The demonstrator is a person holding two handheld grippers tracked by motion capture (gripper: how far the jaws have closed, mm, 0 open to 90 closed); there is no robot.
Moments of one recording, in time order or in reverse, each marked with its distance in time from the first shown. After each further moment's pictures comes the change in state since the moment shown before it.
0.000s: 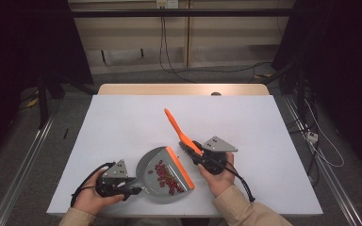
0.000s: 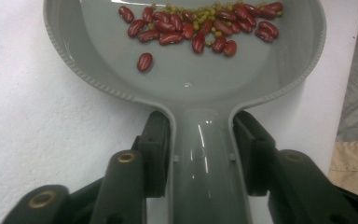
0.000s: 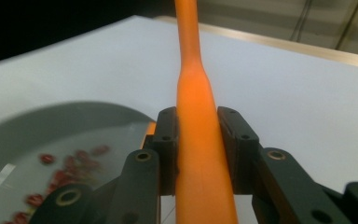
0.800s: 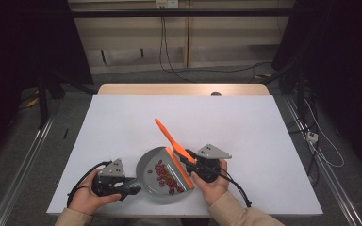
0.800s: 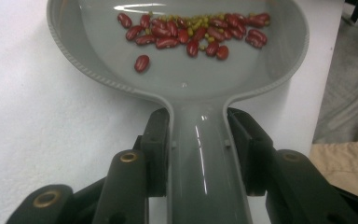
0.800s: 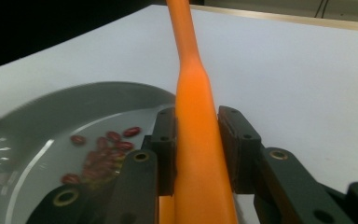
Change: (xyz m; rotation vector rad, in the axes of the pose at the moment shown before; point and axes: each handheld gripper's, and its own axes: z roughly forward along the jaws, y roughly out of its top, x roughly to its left) left arm 0.001 0.002 -0.010 0.000 -0.034 -0.012; right arm 0.027 -0.011 0.002 0.012 0.074 0.069
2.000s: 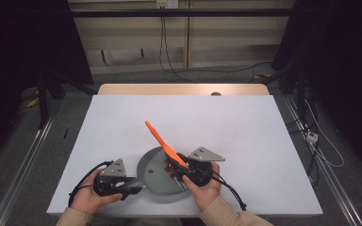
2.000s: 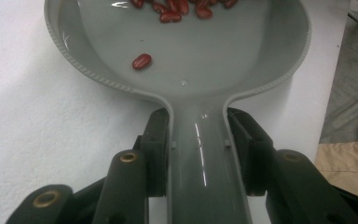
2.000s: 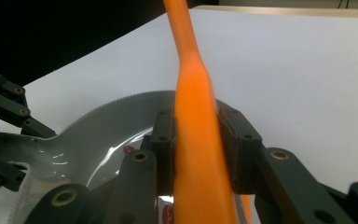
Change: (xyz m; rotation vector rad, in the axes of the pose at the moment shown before) left arm 0.001 0.001 0.003 -0.007 -0.001 0.004; right arm 0.024 0.004 0.004 -0.002 0.037 0.055
